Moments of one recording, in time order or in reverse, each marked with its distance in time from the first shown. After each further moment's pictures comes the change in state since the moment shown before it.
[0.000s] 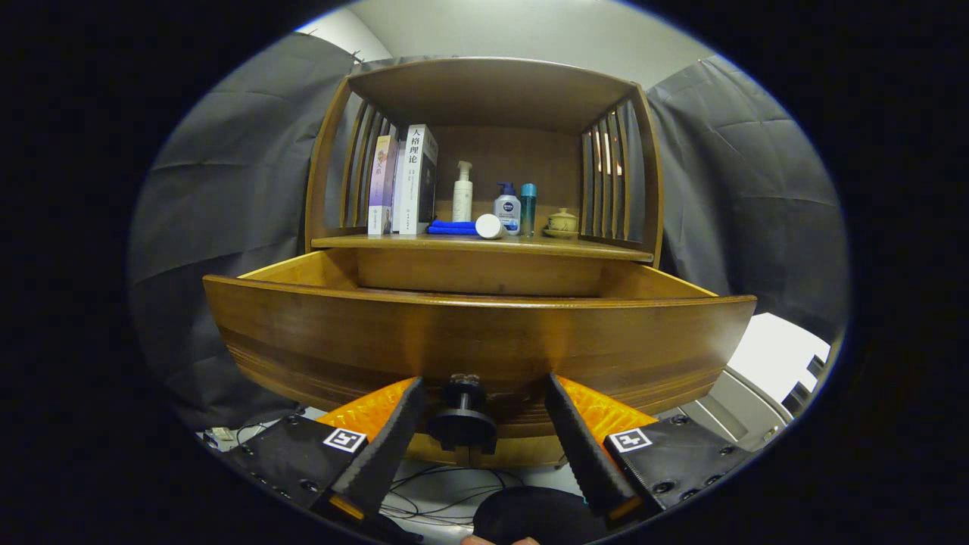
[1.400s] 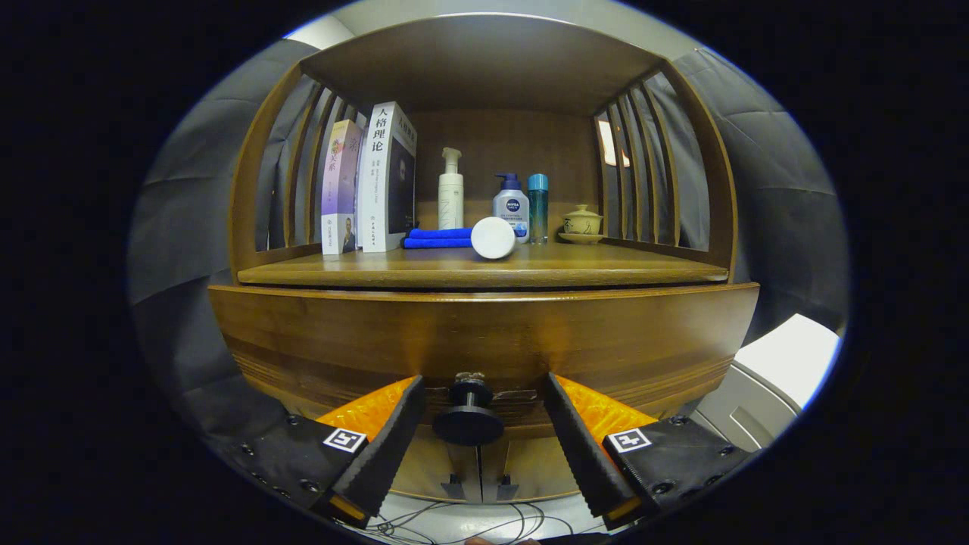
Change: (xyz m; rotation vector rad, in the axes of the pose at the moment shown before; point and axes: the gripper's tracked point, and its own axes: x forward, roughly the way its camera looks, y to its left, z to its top) arm 0.150 0.008 0.048 0.052 -0.013 -0.025
